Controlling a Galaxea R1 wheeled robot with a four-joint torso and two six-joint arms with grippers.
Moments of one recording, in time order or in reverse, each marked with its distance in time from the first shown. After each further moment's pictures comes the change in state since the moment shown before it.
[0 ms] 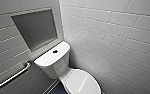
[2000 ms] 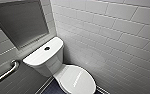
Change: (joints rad) left arm -0.338 0.187 -0.135 -0.436 0.120 -0.017; right arm 0.030 0.089 -0.109 0.000 0.002 0.000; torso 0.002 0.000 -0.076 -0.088
